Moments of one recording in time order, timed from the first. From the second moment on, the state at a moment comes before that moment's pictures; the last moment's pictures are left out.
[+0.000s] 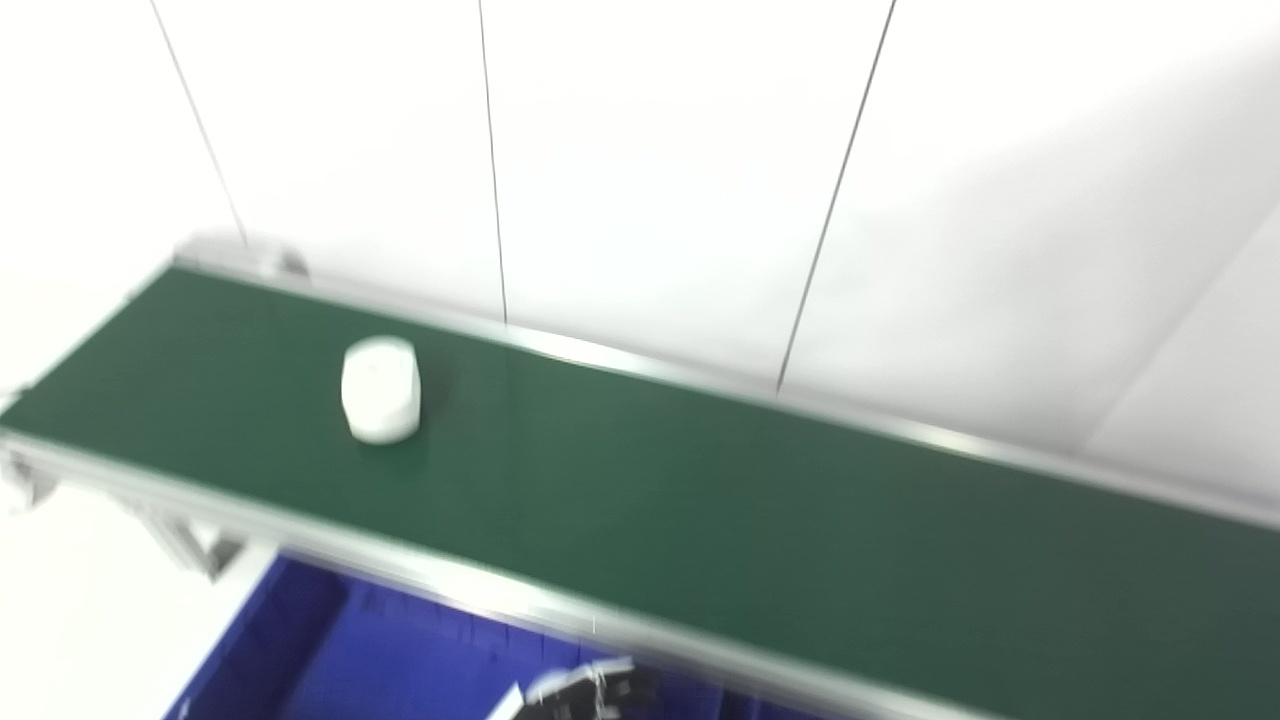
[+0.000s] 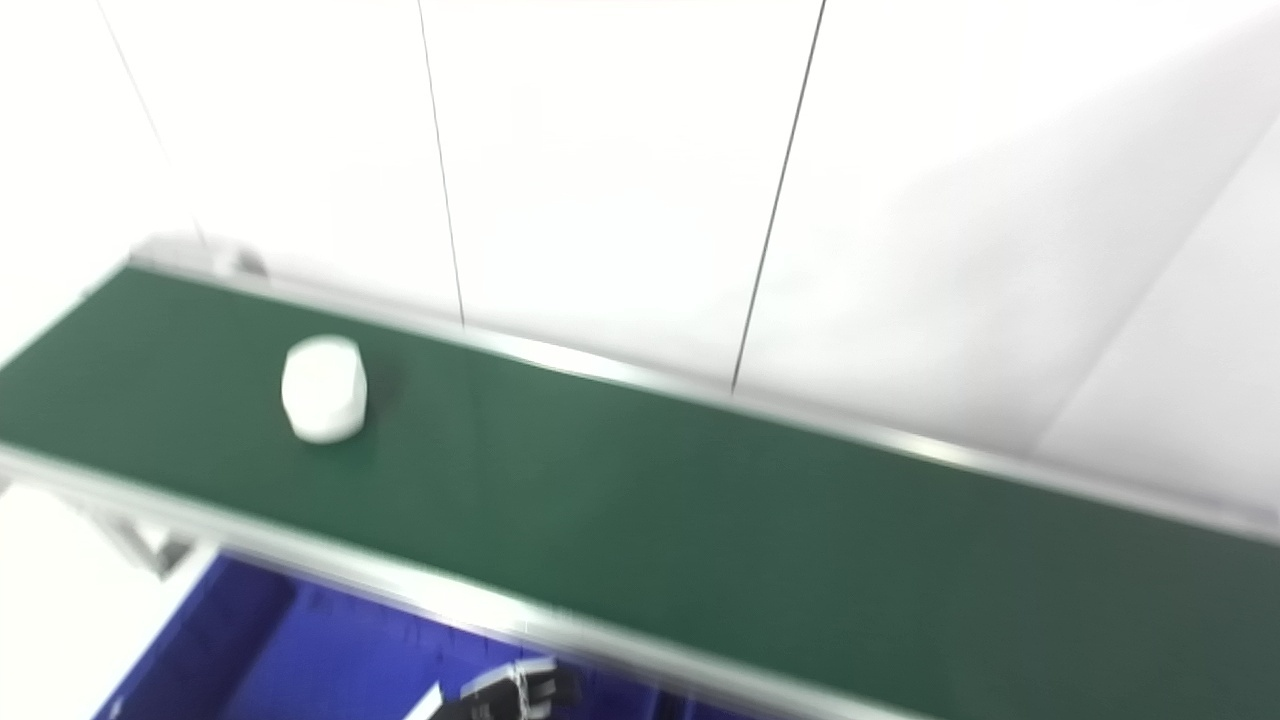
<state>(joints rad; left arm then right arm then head) 0.39 -0.01 -0.08 0.01 -0.02 -0.44 -0.42 0.37 -0.22 0.25 0.20 -0.30 -0.41 -0.06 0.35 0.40</state>
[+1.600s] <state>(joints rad) -0.30 0.41 -0.01 0.10 0.56 0.10 -0.22 0.28 -0.28 0.43 0.28 -0.32 -0.41 -0.26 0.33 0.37</state>
